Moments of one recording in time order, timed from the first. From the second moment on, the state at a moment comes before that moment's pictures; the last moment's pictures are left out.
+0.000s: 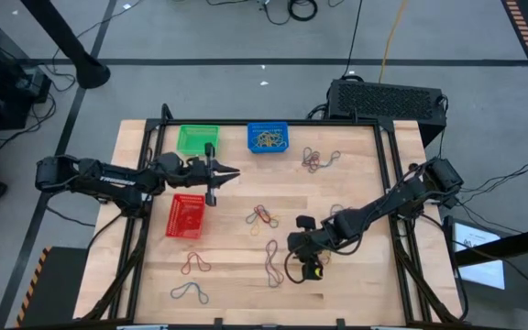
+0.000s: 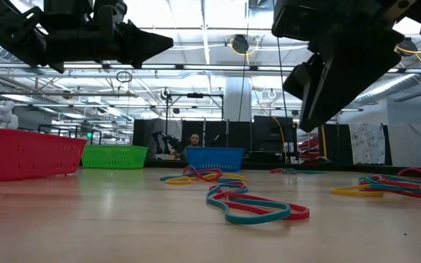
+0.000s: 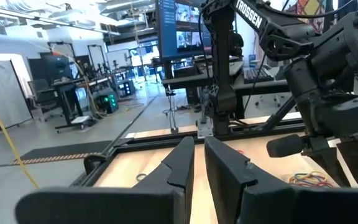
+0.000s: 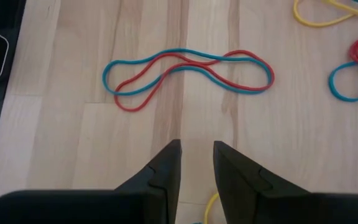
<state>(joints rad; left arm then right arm) 0.21 1.17 0.33 0.96 0.18 0.16 0.41 1.69 1.02 -0.32 0.03 0.40</state>
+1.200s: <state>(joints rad) 0.21 1.17 0.33 0.93 0.18 0.19 0.46 1.79 1.02 -0.43 0.11 0.47</state>
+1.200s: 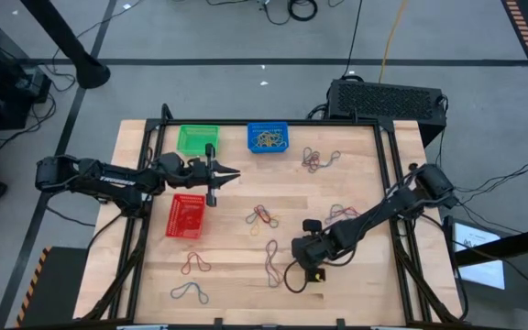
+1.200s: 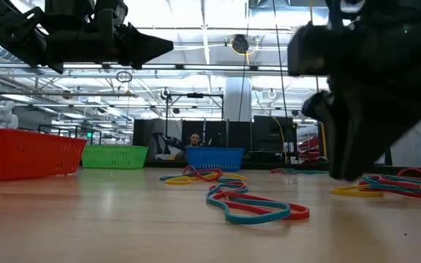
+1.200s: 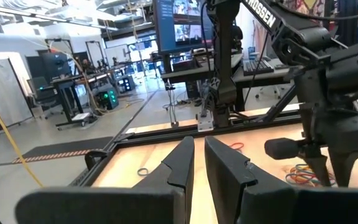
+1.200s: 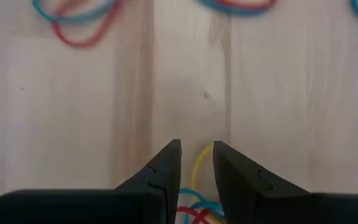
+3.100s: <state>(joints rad) 0.21 1.17 0.33 0.90 0.18 0.23 0.60 1.34 1.02 -0.50 0.72 0.58</state>
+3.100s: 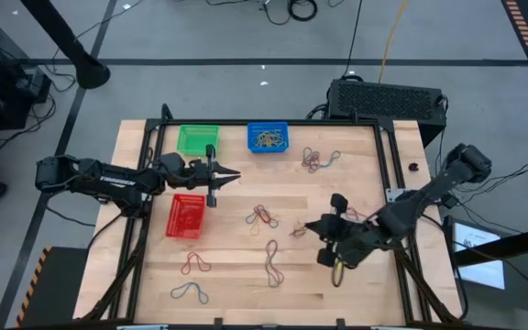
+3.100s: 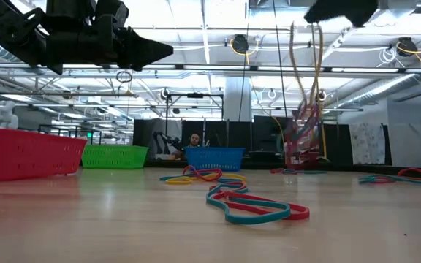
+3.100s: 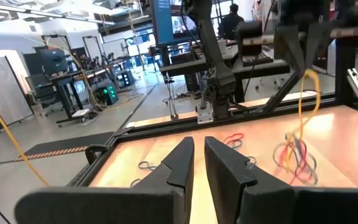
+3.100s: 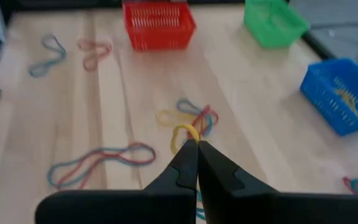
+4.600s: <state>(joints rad) 0.21 1.17 0.33 0.90 0.18 0.22 0.55 1.63 1.02 -0.71 0.57 1.06</state>
